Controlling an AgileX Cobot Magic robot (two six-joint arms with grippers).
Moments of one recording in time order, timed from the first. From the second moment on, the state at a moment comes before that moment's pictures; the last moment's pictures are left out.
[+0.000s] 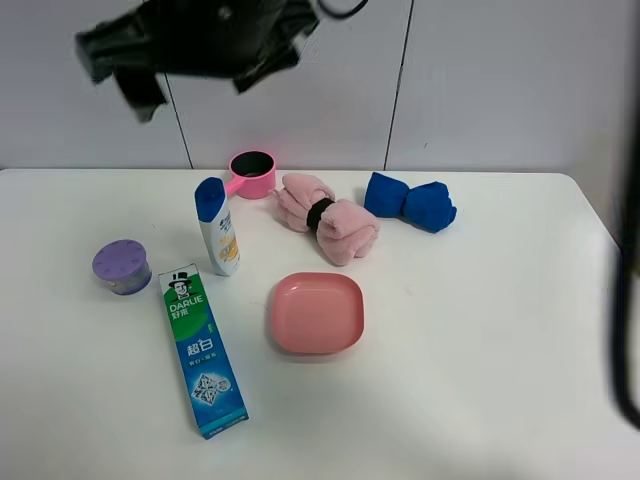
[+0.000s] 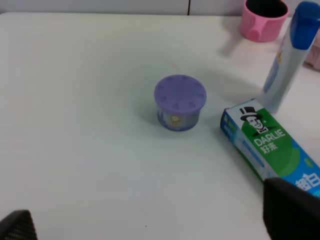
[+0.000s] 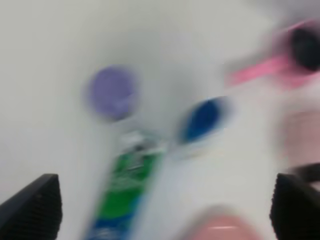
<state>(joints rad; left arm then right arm) -0.07 -0.01 -0.51 0.16 1.07 -0.16 0.98 1.87 -2.10 -0.20 1.12 0.32</state>
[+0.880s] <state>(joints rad) -0.07 -0.01 -0.51 0.16 1.06 -0.16 0.98 1.09 -2.10 -0.73 1.22 0.18</state>
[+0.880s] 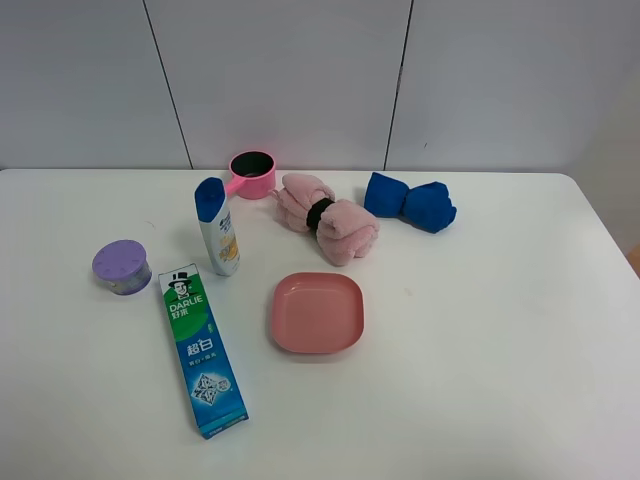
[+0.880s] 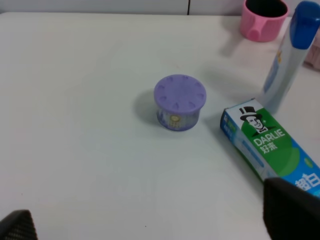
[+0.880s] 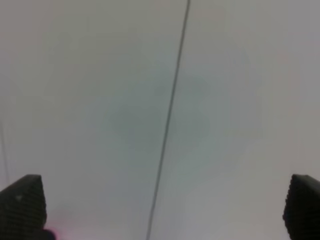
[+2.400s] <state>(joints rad) -0.07 -0.01 -0.51 0.16 1.06 -0.16 0.70 0.51 -1.32 -0.59 1.22 -0.07</state>
